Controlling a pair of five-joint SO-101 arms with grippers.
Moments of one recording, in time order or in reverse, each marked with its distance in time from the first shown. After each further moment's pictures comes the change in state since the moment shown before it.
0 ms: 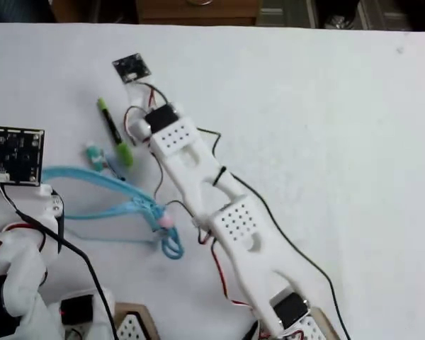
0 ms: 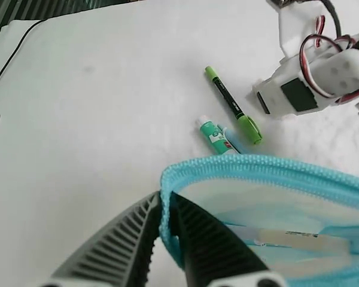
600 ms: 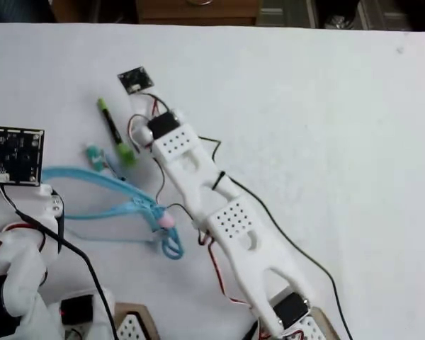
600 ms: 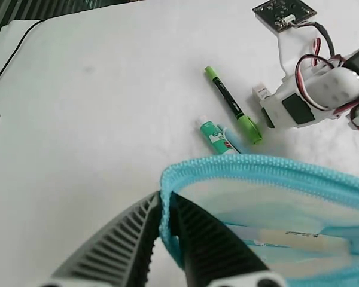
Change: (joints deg) left arm 0.0 0.0 0.0 0.0 0.0; right arm 0.4 6.2 -5.6 4.7 0.1
